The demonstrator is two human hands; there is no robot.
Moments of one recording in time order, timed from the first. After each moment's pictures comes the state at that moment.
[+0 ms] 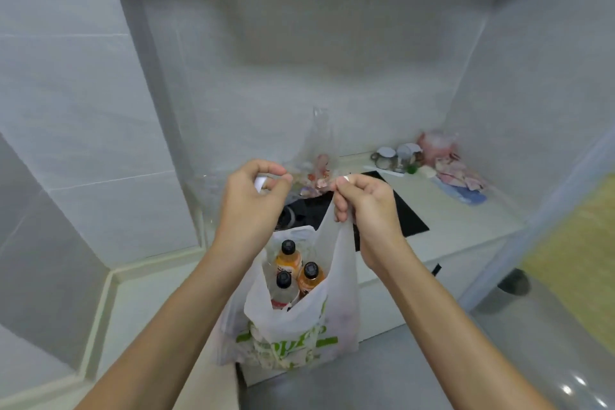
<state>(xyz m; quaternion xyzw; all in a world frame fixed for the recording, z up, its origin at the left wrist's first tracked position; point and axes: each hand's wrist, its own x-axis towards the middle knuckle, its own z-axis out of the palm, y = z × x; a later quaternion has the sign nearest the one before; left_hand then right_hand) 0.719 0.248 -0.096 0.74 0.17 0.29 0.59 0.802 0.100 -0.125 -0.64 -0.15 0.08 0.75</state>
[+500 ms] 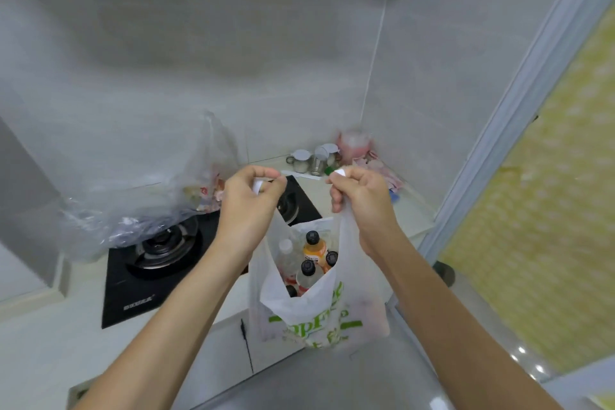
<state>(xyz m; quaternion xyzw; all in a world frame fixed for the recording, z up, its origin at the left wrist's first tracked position) 0.932 -0.007 -0.120 0.73 0.15 0.23 0.62 0.993 -0.173 -0.121 -0.69 -0.11 0.01 0.72</state>
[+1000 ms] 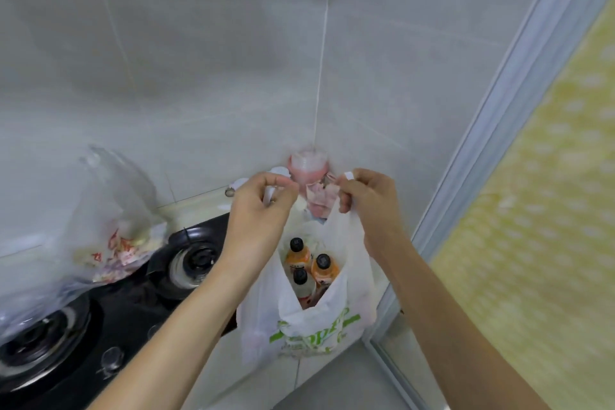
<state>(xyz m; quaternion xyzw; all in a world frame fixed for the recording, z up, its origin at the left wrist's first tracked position) 1.184 -0.110 -0.140 0.74 0.07 0.18 0.64 1.245 -0.276 -0.141 -0.70 -0.03 -0.07 0.71</state>
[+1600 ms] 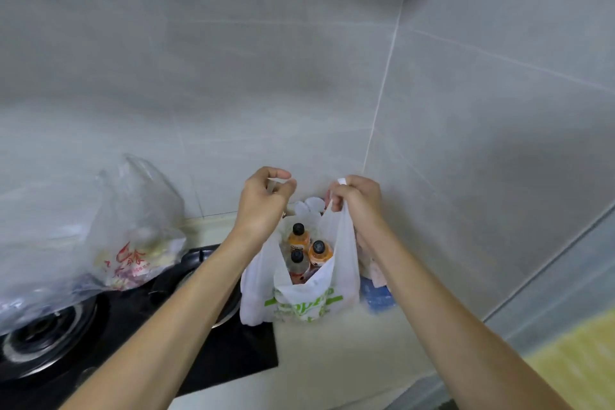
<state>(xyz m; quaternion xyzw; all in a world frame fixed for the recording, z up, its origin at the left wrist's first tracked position) 1.385 -0.095 -0.146 0.74 0.20 0.25 0.59 1.476 -0.242 -0.160 -0.72 -0.12 0.07 0.68</state>
